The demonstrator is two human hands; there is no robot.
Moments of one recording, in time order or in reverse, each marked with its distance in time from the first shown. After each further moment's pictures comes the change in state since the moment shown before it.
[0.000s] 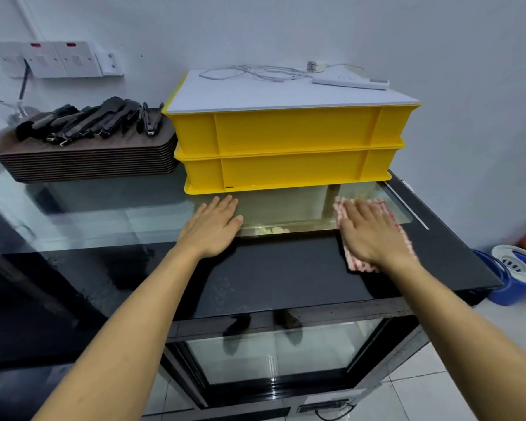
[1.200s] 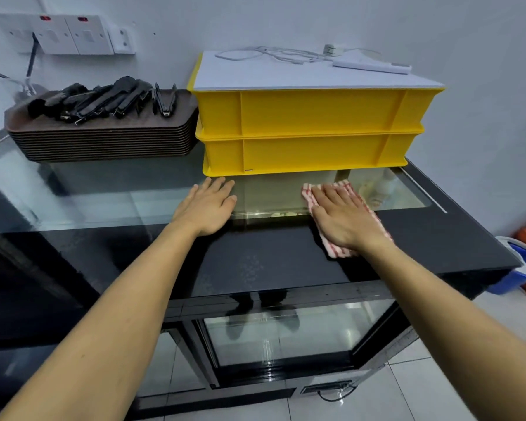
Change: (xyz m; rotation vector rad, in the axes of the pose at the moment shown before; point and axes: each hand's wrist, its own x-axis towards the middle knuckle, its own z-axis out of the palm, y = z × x) left_hand -0.010 -0.052 -0.013 0.000 0.011 -0.012; right_hand -0.004 -0.084 0.015 -0.017 -0.058 -0.147
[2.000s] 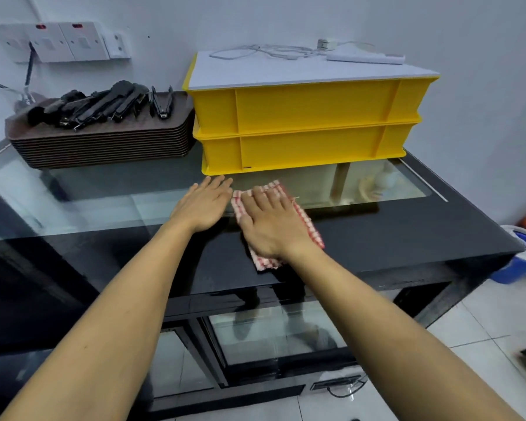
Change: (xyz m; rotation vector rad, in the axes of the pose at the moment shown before) left_hand 0.010 -0.010 0.000 -0.014 -0.030 0.022; right_hand -0.007 -0.121 0.026 0.071 0.014 -0.142
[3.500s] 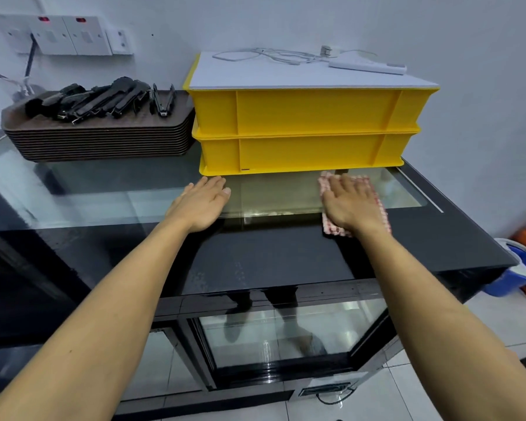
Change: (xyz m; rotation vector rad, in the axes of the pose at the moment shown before) left_hand -0.007 0.006 -0.002 -0.029 0.043 -0.044; right_hand 0.013 0.140 -0.042 -0.052 0.088 0.344
